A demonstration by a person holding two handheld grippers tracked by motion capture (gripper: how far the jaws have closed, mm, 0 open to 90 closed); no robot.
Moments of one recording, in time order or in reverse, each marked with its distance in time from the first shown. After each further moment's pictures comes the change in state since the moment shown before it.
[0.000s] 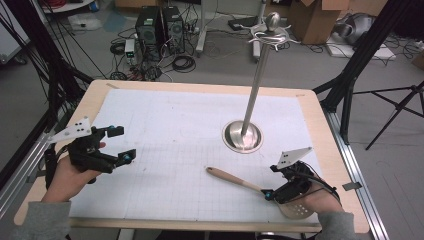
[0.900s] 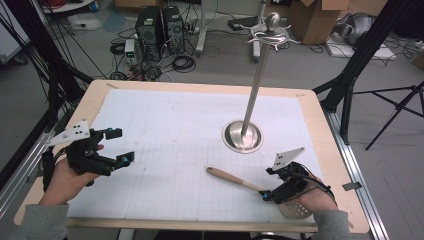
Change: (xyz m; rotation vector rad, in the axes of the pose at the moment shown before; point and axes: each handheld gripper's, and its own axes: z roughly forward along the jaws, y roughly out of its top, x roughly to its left) left arm -0.002 -0.003 -0.005 0.008 0.006 0.005; right arm -0.002 0.000 0.013 0.043 0.036 -0.031
